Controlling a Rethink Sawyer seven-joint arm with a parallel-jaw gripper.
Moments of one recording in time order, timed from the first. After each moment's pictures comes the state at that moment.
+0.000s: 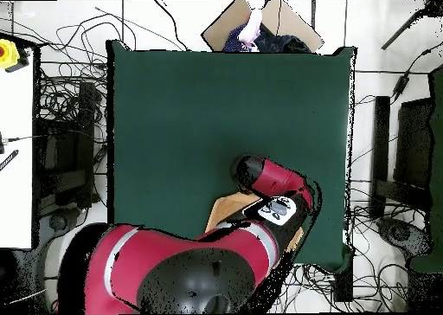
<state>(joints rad) -0.01 -0.14 -0.55 1.52 0.31 0.50 2.46</state>
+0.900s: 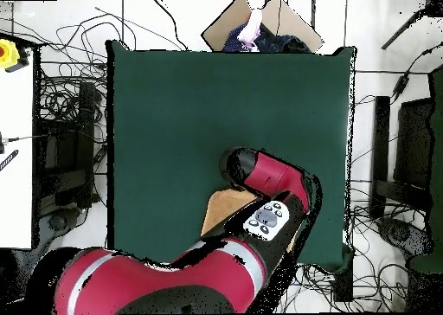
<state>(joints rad) 0.05 -0.26 -0.58 1.53 0.29 0.60 2.46</state>
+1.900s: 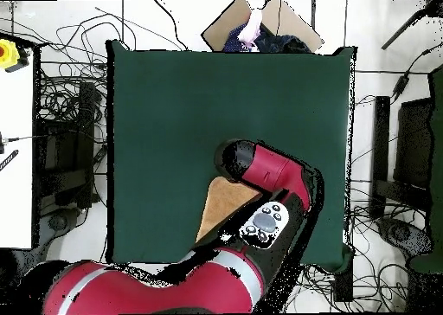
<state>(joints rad) 0.05 -0.31 -0.58 1.51 0.28 0.60 2.46</state>
